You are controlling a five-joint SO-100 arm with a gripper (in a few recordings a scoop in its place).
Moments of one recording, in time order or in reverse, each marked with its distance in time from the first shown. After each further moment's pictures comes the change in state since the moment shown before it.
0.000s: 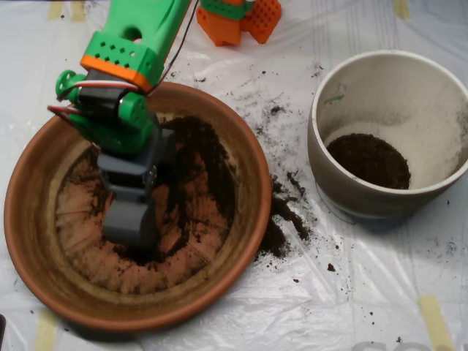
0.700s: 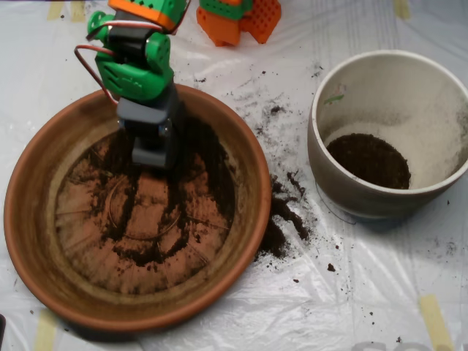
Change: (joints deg) arm 1.1 28.8 38.6 -16.6 -2.5
